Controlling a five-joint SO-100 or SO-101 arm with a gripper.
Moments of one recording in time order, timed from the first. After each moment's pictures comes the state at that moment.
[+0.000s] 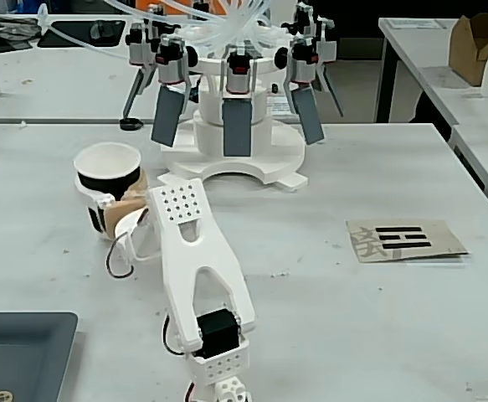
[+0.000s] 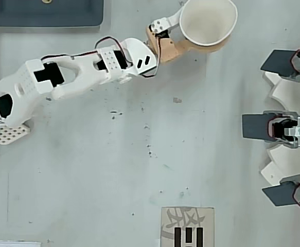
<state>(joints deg) -28.7 49.7 93.7 -54.5 -87.5</state>
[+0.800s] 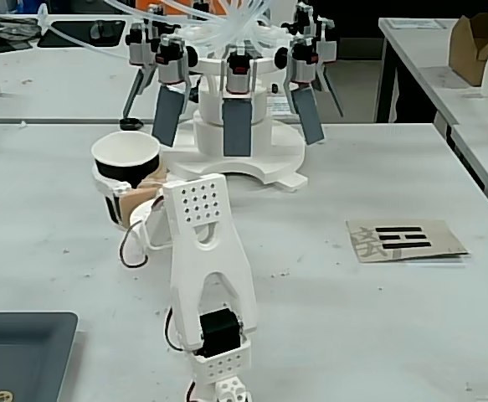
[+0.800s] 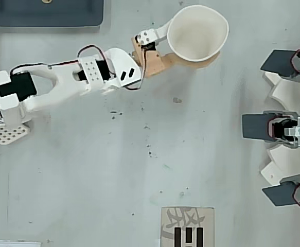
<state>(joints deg) -25.6 71.0 116.6 -54.5 -87.5</state>
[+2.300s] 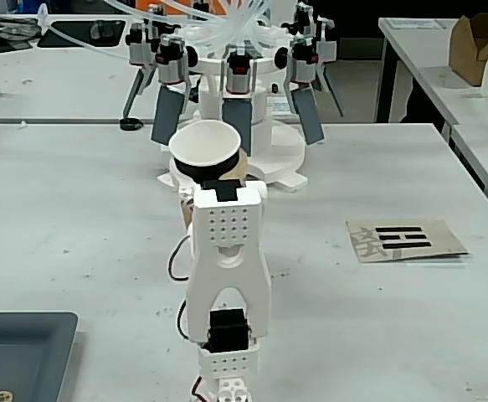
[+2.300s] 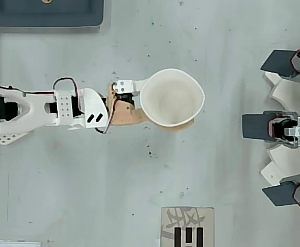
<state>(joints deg) -9.1 91.7 145.6 -68.9 -92.5</state>
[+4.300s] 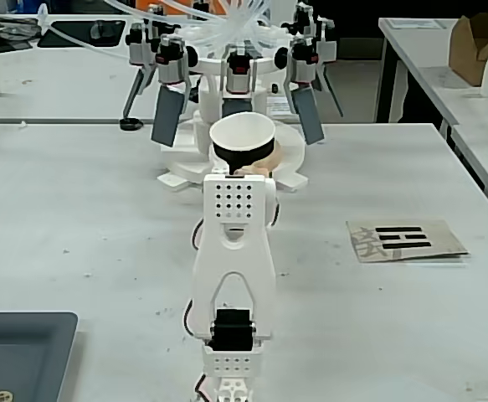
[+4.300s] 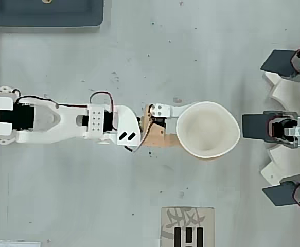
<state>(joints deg) -1.5 72.9 117.9 -57.7 -90.4</state>
